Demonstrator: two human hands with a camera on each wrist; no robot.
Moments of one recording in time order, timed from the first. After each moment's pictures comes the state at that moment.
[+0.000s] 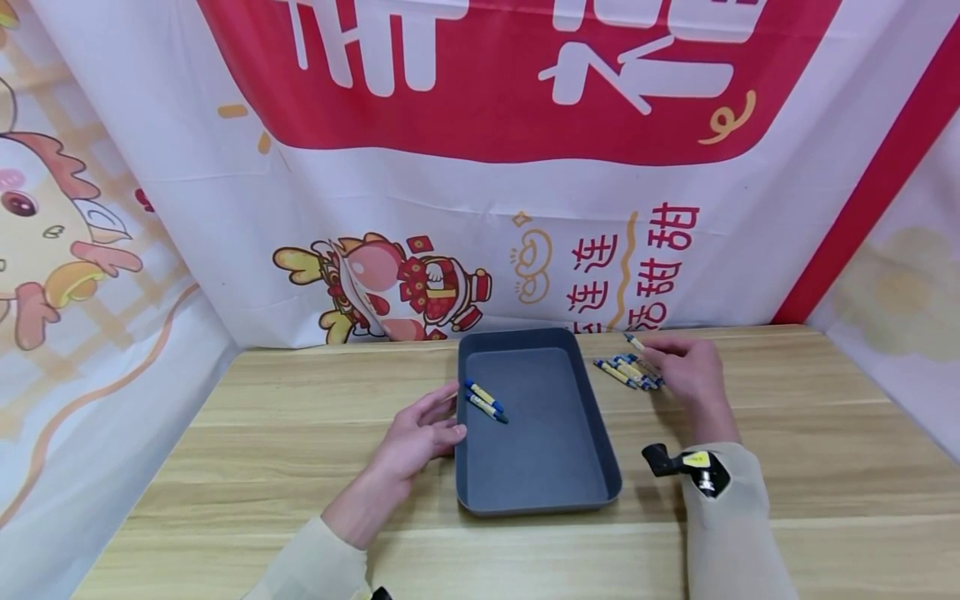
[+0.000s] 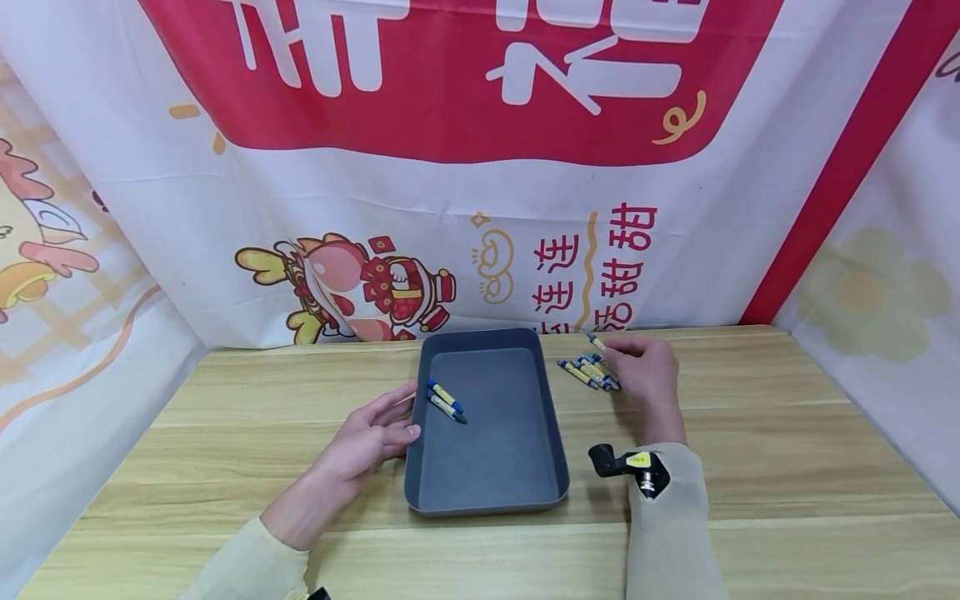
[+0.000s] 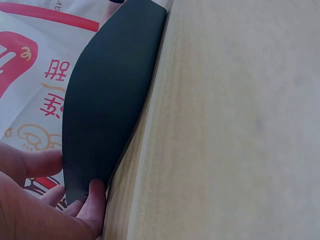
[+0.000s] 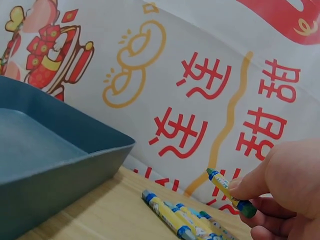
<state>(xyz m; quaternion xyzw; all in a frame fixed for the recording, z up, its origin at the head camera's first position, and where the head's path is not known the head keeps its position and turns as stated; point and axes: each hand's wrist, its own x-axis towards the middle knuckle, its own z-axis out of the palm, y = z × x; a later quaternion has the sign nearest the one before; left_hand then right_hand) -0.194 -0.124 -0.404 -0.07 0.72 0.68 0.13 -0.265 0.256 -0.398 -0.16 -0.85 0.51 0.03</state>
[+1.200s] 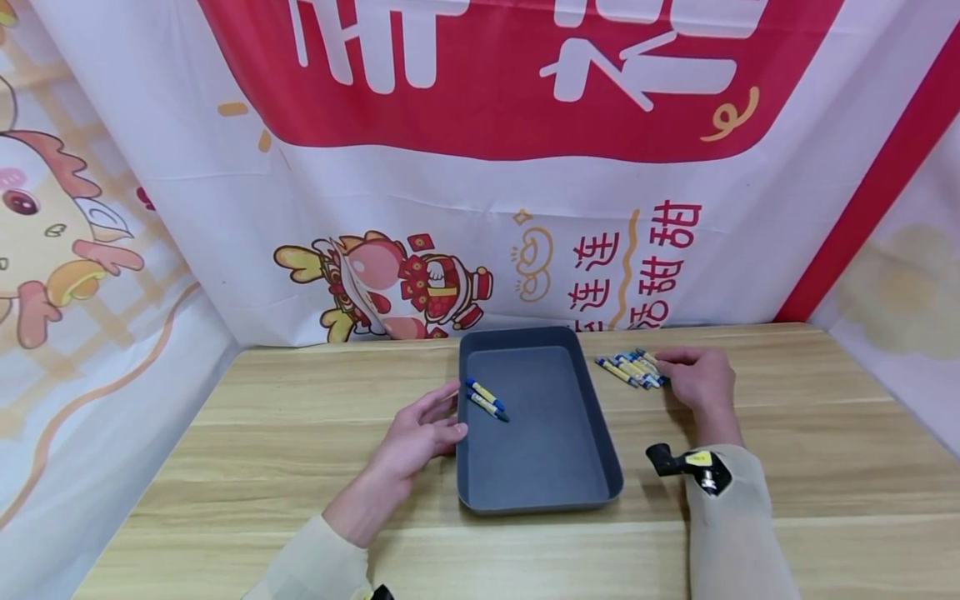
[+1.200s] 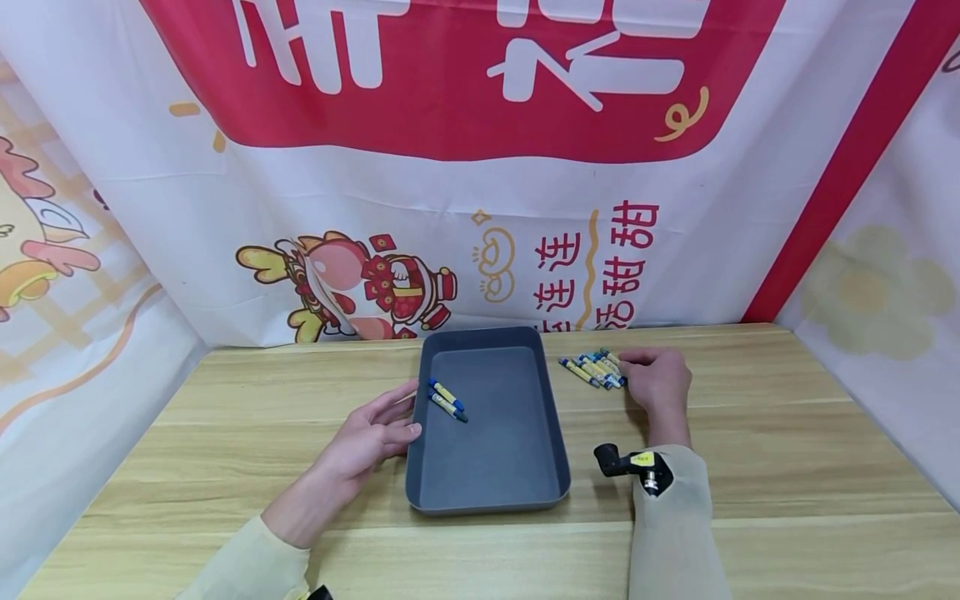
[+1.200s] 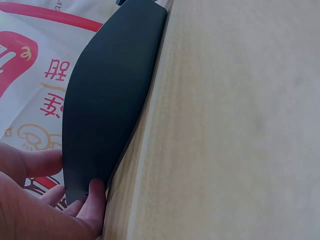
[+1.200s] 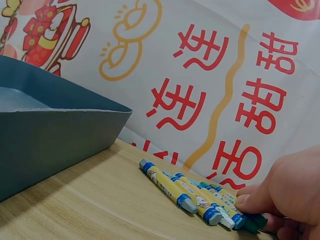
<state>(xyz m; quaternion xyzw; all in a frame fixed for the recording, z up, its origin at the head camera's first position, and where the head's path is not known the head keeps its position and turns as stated) -0.194 -0.124 -0.405 -0.08 0.72 0.68 0.14 -0.268 0.271 -0.420 -0.20 -0.88 0.44 0.04</state>
